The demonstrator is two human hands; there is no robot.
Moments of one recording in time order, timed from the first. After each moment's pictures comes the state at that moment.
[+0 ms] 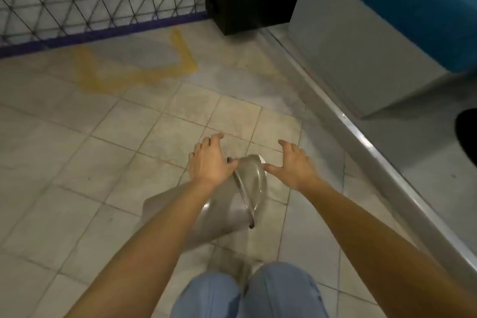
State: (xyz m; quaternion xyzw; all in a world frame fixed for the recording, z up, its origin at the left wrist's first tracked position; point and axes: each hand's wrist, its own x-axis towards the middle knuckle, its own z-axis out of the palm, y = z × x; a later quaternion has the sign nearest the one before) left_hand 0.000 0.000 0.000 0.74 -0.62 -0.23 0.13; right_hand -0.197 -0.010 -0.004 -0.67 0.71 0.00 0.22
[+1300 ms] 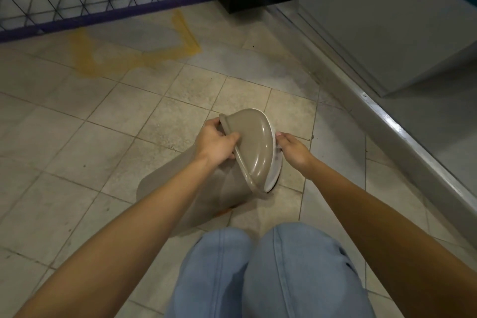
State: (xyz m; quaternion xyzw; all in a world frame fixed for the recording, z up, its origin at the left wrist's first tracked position) left_hand 0.004 -0.006 -0.057 0.71 -0.41 -0.46 0.34; right_hand -0.185 -0.018 -0.091 -0.50 0.70 -0.19 0.48
